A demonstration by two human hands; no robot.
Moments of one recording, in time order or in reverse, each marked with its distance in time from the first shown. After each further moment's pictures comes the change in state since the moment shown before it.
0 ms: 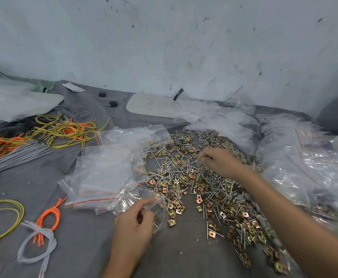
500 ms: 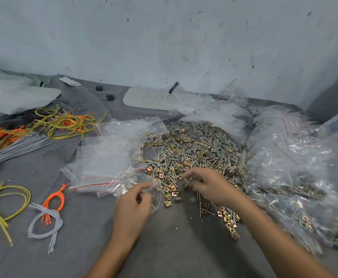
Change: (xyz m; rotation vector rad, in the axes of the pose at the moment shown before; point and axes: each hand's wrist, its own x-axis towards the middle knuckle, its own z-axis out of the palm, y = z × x) left_hand -0.001 0.004 -0.001 0.064 0.003 0.037; right_hand -0.096 -0.037 0.045 0.337 -0.088 0.008
